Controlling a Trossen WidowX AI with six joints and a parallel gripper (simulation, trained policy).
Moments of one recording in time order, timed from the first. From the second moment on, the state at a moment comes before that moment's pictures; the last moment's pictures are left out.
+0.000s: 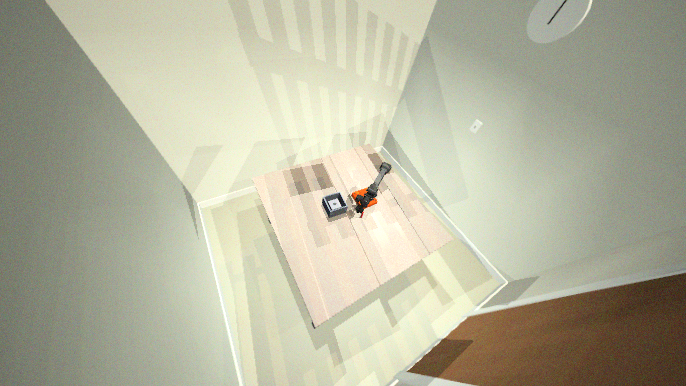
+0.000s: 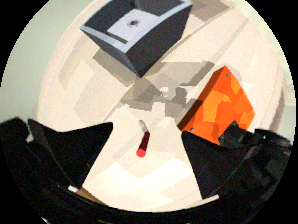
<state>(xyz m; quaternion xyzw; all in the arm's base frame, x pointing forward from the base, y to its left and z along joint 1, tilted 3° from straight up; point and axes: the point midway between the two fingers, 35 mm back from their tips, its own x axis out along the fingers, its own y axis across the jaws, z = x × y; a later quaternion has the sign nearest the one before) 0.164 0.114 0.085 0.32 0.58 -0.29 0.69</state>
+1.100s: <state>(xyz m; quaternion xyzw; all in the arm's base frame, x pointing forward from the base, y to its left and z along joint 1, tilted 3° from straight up) 0.159 0.139 0.026 0.38 0.61 -0.27 0.64</state>
